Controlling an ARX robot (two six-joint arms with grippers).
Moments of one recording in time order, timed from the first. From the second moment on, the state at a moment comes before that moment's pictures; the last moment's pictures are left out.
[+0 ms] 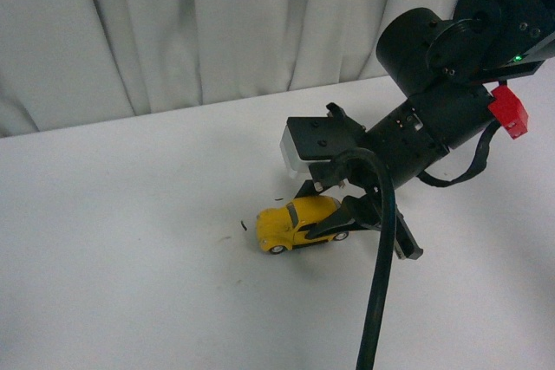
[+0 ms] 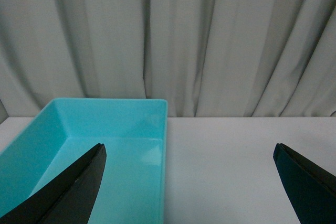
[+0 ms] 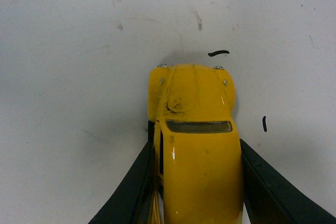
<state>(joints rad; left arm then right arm) 0.00 0.00 0.01 0.00 0.00 0.00 0.02 2.16 1.11 -0.33 -0.68 -1.48</state>
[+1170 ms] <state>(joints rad) 0.00 0.00 0.01 0.00 0.00 0.00 -0.15 2.04 0.85 -0.26 -0.67 -1.52</state>
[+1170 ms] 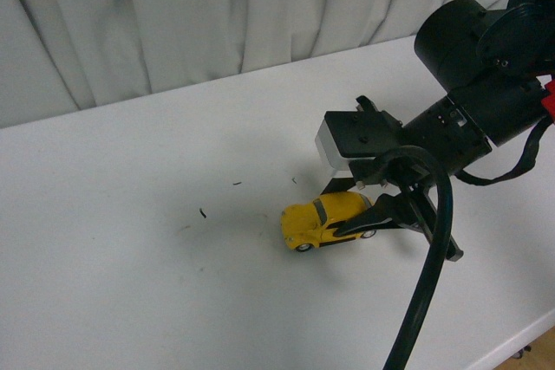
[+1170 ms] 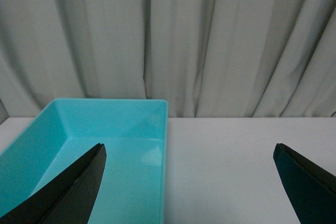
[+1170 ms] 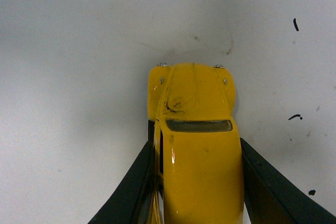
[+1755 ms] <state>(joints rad) 0.00 0.00 0.01 0.00 0.00 0.00 -0.22 2.03 0.83 -0.30 -0.66 -1.61</state>
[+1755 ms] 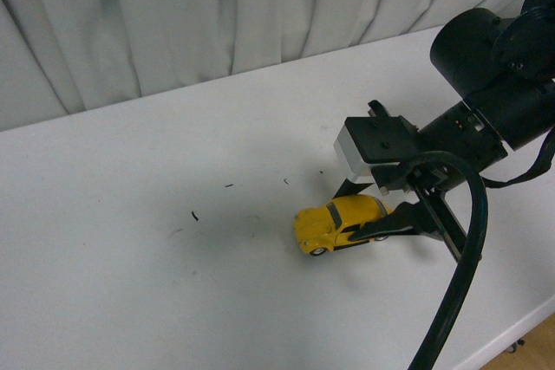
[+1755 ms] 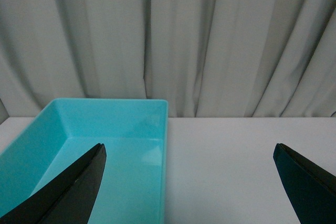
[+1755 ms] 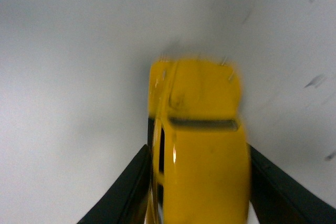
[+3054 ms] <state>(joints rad) 0.00 0.00 0.01 0.00 0.00 0.00 -0.19 2.03 0.81 -0.37 -0.63 -1.67</state>
